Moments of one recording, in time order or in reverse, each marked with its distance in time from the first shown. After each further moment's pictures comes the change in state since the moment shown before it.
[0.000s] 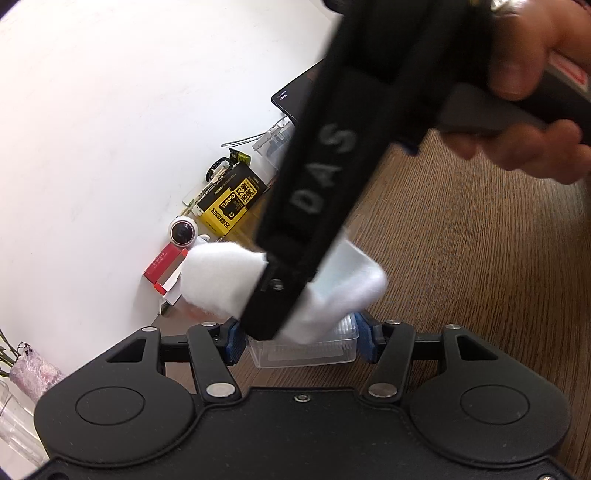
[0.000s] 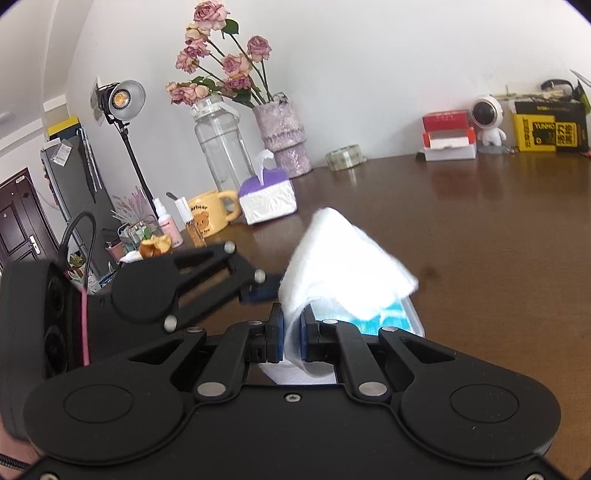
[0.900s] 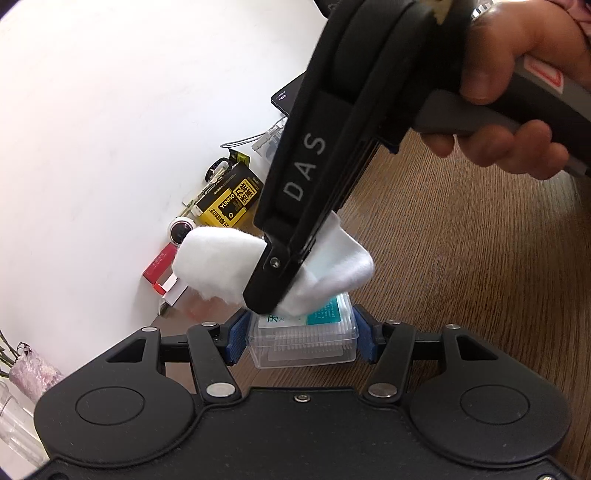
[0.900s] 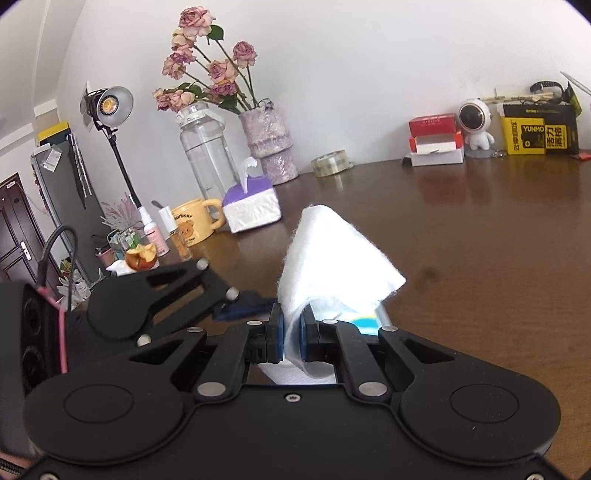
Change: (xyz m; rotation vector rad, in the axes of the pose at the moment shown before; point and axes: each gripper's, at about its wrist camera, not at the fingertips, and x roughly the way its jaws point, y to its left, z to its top) left arm 0.012 0.007 0.002 0.003 -0.004 -0.002; right arm -0.001 -0.015 0.007 0.021 -0.013 -0.035
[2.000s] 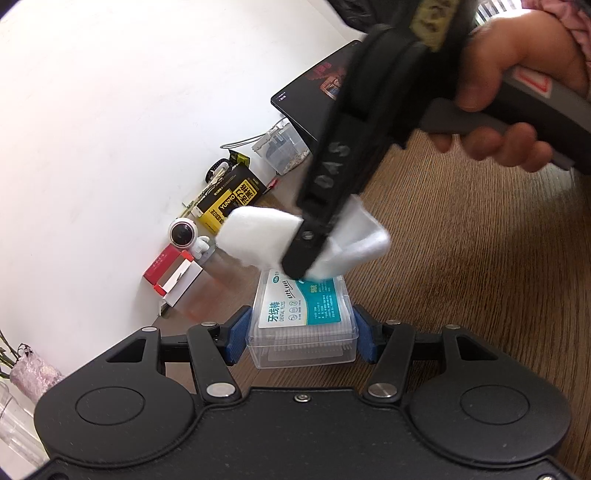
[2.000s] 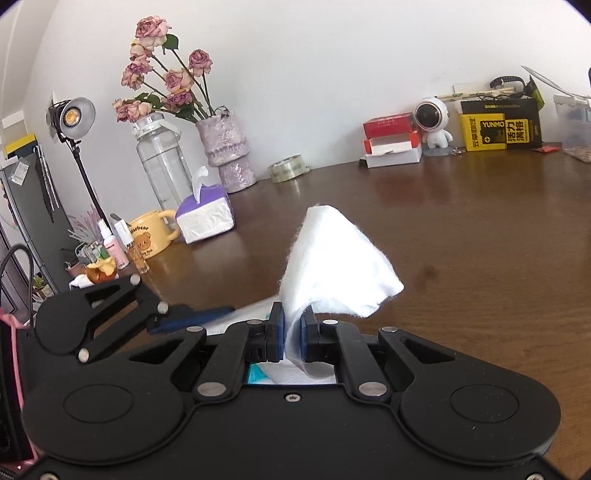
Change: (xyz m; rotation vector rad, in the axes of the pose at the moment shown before) left arm 0.006 -0.004 0.000 0.007 -0.005 0.004; right arm -0.003 -0.022 -0.008 0.047 -0.011 -0.108
